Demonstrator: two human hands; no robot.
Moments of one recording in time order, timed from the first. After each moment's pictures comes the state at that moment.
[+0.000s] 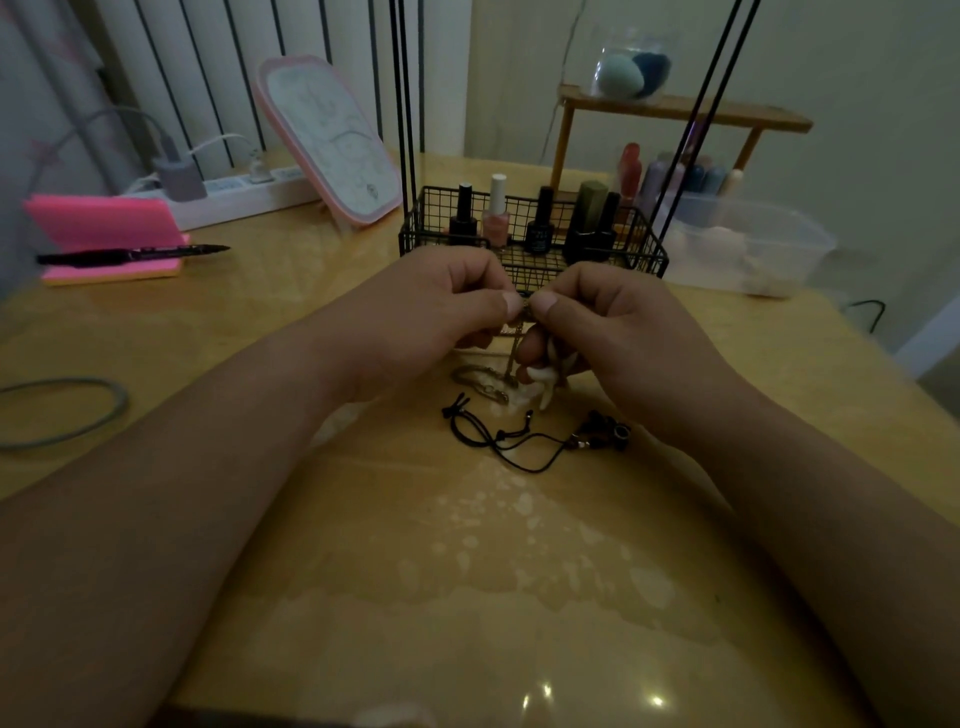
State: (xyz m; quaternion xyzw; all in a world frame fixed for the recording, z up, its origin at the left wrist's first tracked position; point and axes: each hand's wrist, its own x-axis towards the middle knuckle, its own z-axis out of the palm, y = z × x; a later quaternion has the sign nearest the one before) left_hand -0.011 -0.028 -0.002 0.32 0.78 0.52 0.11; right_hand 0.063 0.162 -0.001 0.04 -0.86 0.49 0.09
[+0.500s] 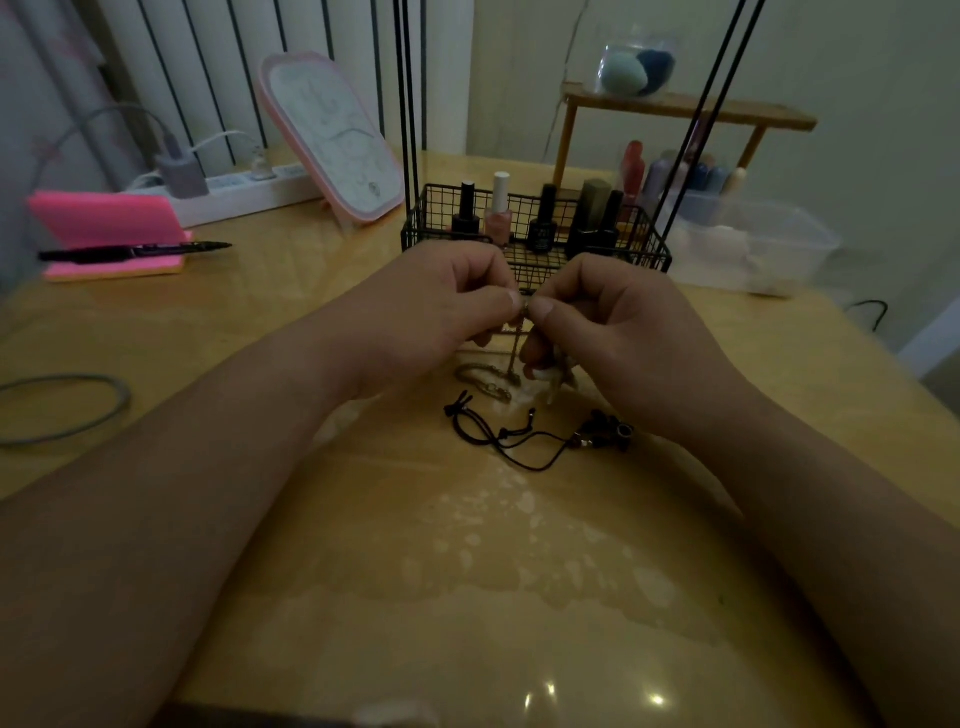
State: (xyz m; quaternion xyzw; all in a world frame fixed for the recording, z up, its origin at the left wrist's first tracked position) left_hand -0.009 -0.028 0.000 0.33 0.80 0.50 0.08; right_hand 0.066 0.160 -0.001 0.08 -0.88 0.45 0.12
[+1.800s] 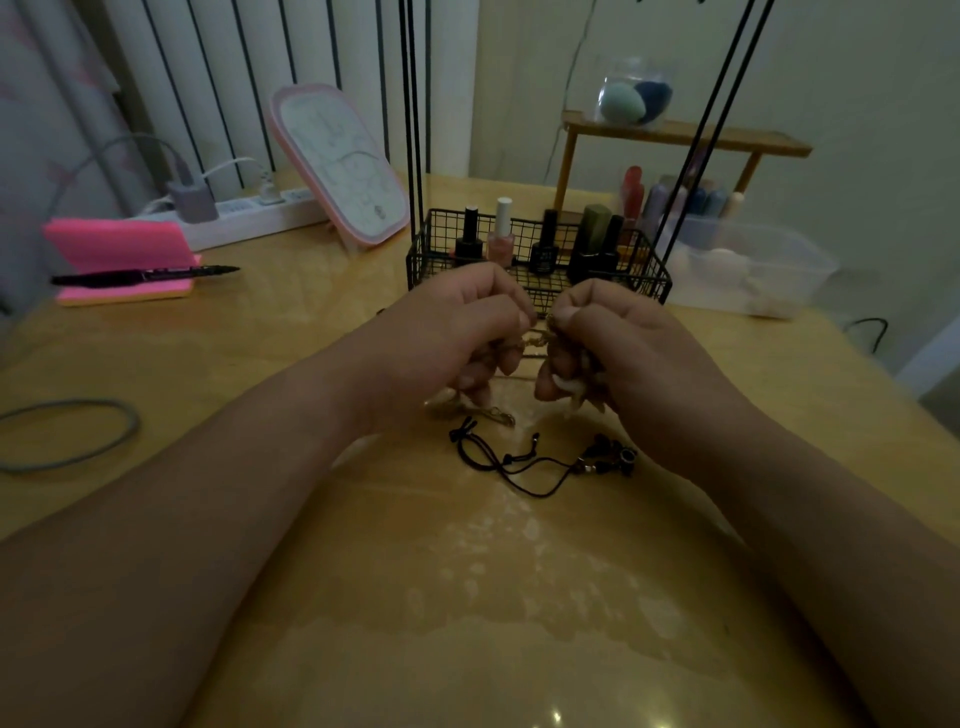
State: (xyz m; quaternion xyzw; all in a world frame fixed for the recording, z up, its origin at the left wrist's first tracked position) left_hand -0.001 -0.024 0.004 0.27 0.74 0.59 0.17; right_hand 0.066 0.156 0.006 0.01 -0.78 0.62 0.04
